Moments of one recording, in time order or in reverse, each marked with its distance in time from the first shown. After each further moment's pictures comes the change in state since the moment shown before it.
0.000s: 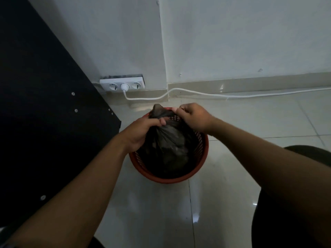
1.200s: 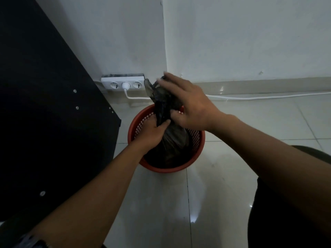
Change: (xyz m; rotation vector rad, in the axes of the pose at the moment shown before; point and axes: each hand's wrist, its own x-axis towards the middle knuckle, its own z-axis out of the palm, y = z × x) left_hand 0.012 -0.019 0.023 0.418 0.265 0.246; right_hand -0.008 -0.036 -0.017 -0.420 0.230 -0.606
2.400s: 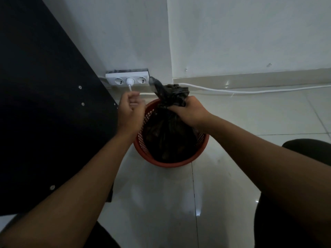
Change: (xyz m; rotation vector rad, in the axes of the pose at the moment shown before) left_hand -0.006 0.008 -0.050 -0.136 0.450 0.035; right_hand 0.002 0.001 0.054 0.663 -0.021 0.749
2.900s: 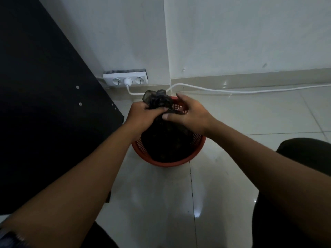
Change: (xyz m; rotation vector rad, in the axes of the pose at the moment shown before) left_hand -0.002 0.008 0.021 0.076 -0.245 -0.158; right_hand -0.024 0.005 -0.016 -0.088 -0.057 -0.121
